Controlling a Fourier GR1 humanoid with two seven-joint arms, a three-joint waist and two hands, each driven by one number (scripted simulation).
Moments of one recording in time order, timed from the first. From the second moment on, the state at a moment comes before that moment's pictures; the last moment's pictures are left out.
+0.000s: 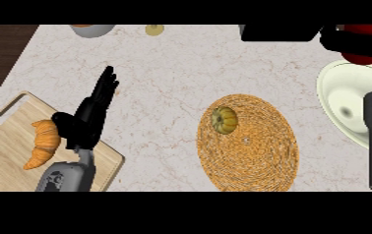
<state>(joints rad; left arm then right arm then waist) -0.15 0.09 -0.07 -1.53 -0.01 0.09 0.08 -0.65 -0.36 -0.16 -1.64 1.00 0.06 0.79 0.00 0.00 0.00</state>
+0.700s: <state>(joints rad) -0.11 0.07 -0.08 -1.56 -0.04 0.09 0.07 -0.51 -0.51 -0.33 -1.26 0.96 -0.14 0.48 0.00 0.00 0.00</state>
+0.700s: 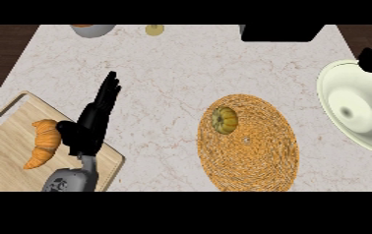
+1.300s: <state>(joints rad) -0.14 0.06 -0.07 -1.55 -0.04 0.09 0.09 -0.48 -0.52 -0.48 -0.93 0.71 -0.14 0.17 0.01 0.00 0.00</state>
